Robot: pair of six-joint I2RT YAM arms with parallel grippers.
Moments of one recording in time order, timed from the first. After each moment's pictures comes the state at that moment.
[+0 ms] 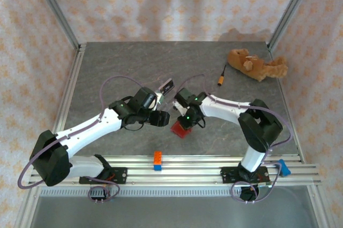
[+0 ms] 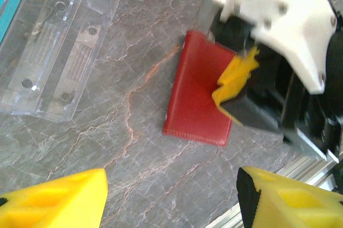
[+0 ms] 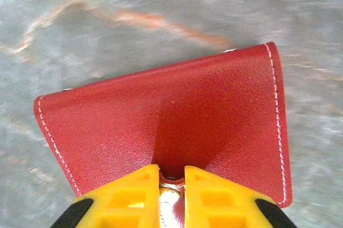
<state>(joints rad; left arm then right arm) -0.68 1.28 0.89 -0.59 0.18 -0.50 0.80 1.71 1.06 -0.71 -0.14 0.13</state>
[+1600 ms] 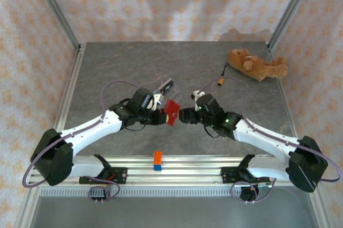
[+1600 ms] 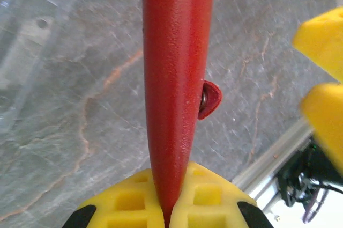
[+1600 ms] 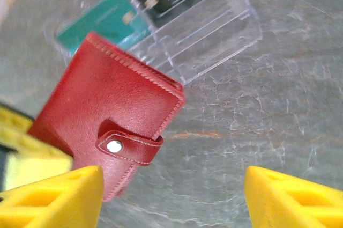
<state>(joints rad) -0.63 1.28 0.79 -0.38 0.33 -0.62 0.80 1.15 0.72 -0.26 0.02 0.63</state>
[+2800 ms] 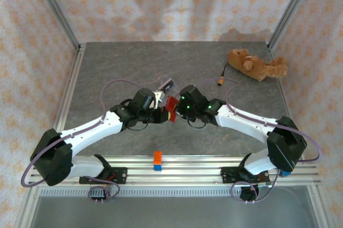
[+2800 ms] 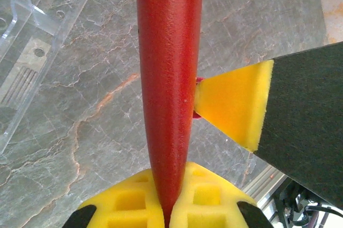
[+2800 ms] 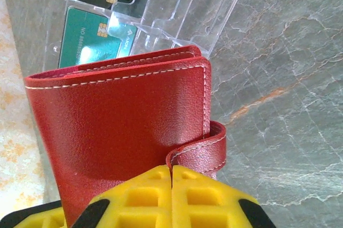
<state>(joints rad) -0.66 1.28 0.79 -0.30 0.28 -0.66 0.83 1.43 0.95 -0.37 -0.04 1.18</state>
